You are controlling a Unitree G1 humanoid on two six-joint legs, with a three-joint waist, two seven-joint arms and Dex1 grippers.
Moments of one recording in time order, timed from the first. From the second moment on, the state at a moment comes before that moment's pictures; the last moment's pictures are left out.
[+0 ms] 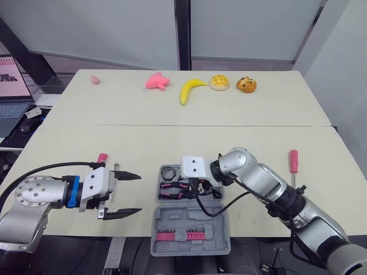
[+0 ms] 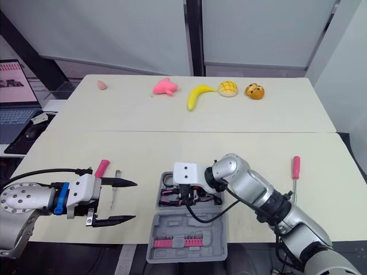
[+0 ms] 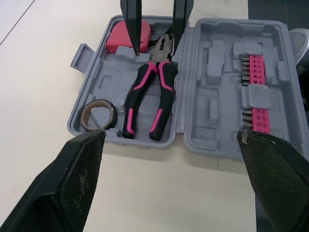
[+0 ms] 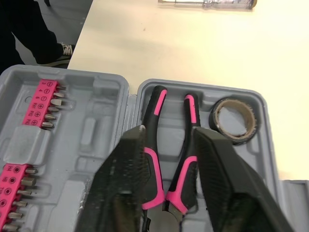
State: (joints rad) left arm 0.04 0.95 0.16 -0.15 -0.37 0.02 -1.34; right arm -0.68 -0.37 0.66 -0.08 -0.03 0.58 1.08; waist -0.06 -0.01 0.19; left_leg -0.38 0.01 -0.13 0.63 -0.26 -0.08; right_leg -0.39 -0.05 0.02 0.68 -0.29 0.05
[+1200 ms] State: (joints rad) left arm 0.12 0.96 0.19 -0.12 -0.33 0.07 -1.24; right arm -0.43 -0.52 0.35 -0.27 0.07 0.49 1.05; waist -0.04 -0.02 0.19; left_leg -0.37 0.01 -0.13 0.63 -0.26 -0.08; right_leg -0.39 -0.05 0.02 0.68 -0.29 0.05
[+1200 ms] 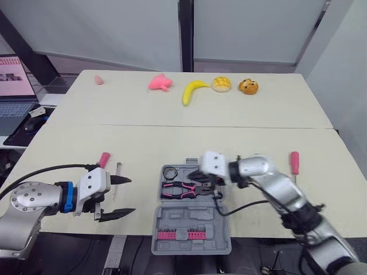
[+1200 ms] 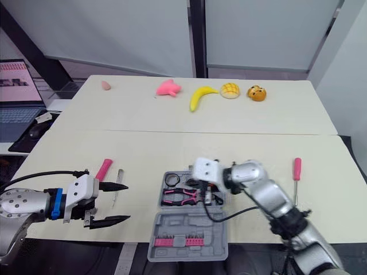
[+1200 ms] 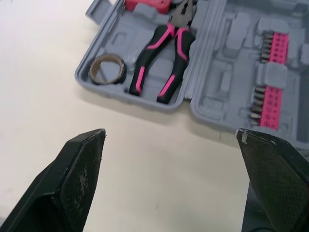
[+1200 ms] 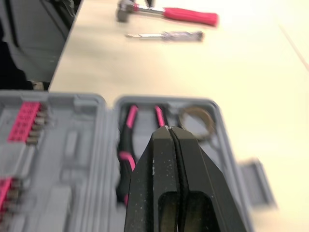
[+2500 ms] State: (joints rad) left arm -0.18 0.69 -0.17 0.36 -0.04 -0.32 -1.19; right arm -0.22 -0.62 0.39 -0.02 -0.07 0.16 1.04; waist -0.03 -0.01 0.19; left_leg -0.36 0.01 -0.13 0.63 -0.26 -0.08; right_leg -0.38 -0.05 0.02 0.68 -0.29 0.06
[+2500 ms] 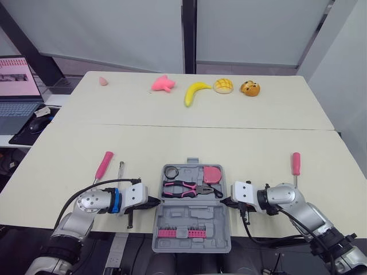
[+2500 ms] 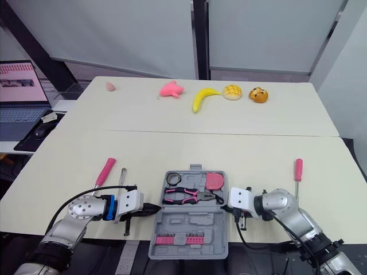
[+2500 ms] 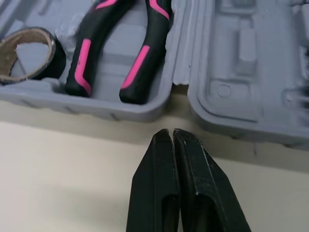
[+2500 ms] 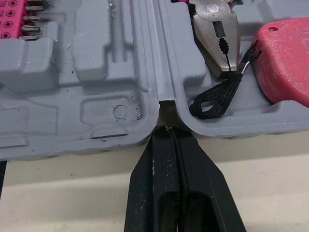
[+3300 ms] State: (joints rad) left arm -0.42 0.59 -0.20 0.58 0.03 -0.28 -1.19; right arm -0.30 -0.57 0.36 0.05 -0.10 0.23 0.99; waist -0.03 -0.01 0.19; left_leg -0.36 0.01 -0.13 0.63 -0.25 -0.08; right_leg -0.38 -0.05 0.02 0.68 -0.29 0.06
